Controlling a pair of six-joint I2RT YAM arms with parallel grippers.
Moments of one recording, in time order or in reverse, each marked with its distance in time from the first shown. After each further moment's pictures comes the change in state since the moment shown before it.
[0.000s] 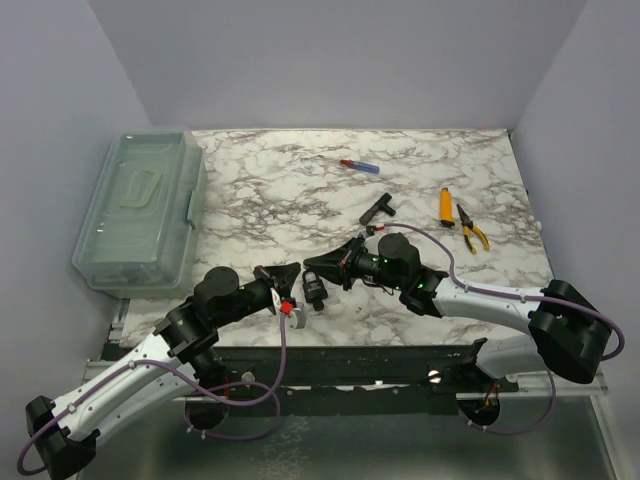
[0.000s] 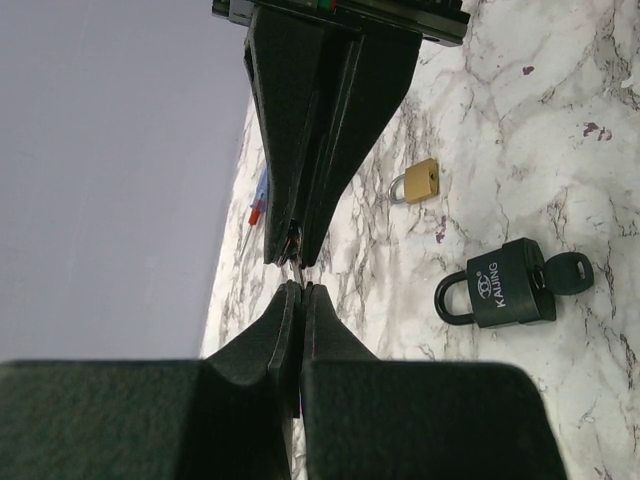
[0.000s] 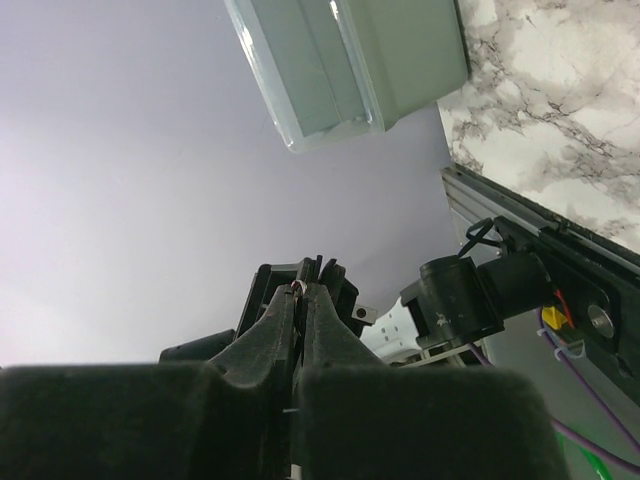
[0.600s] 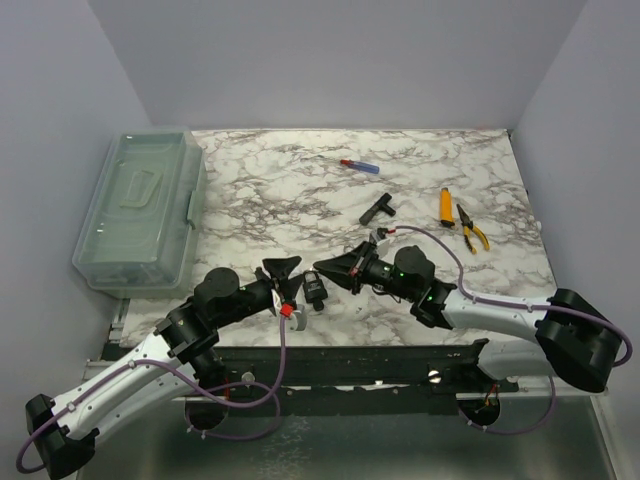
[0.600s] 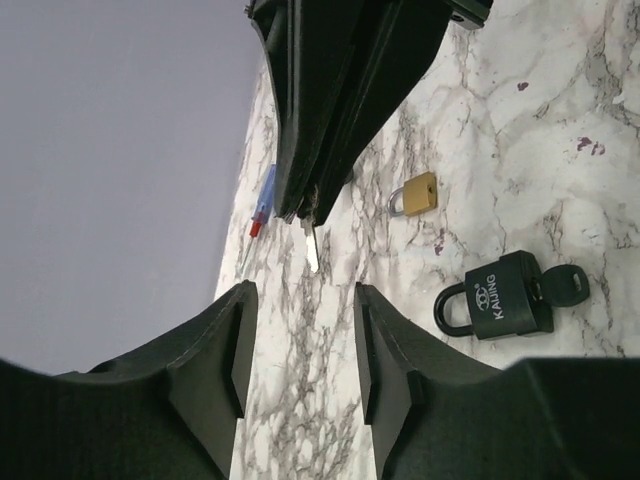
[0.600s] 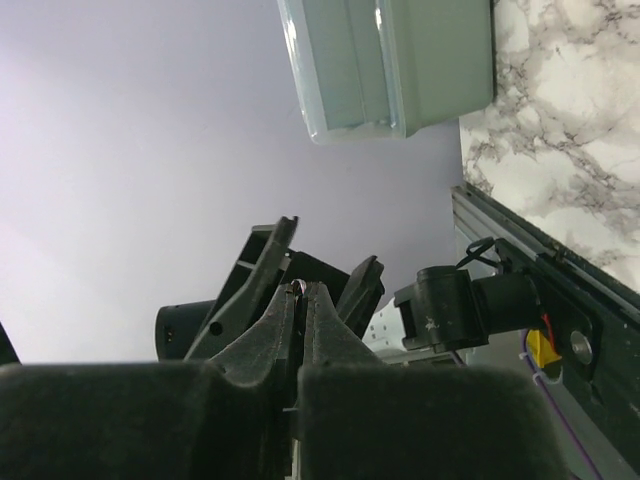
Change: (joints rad) left arm -0.012 0.001 -0.001 0.018 0.005 0.000; right arm 0.001 -0.068 -0.126 0.178 0.044 -0.077
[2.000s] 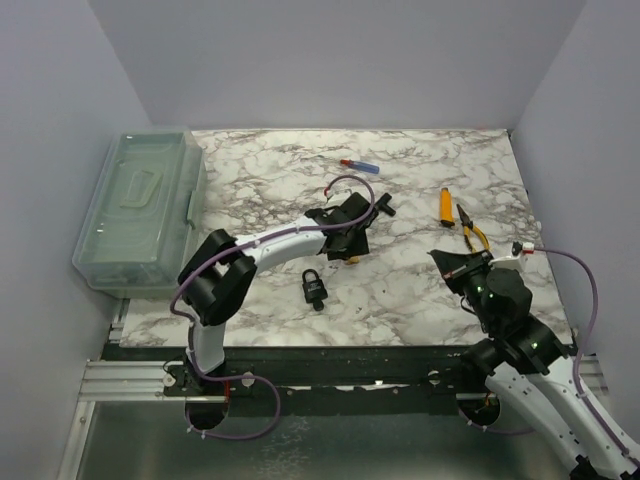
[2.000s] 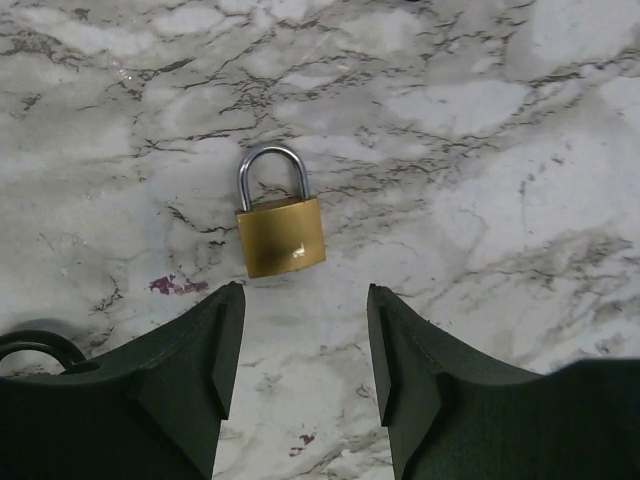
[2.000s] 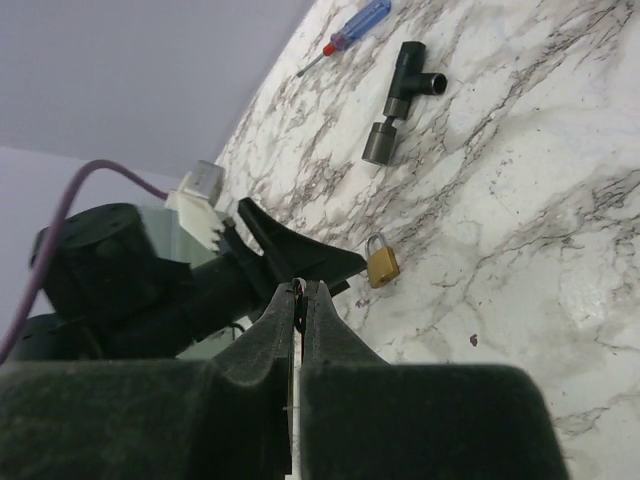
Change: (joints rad) left arm 0.000 1.323 0.935 -0.396 -0.411 -1.890; right arm -0.356 -0.929 -0.009 -1.105 0.556 -0.592
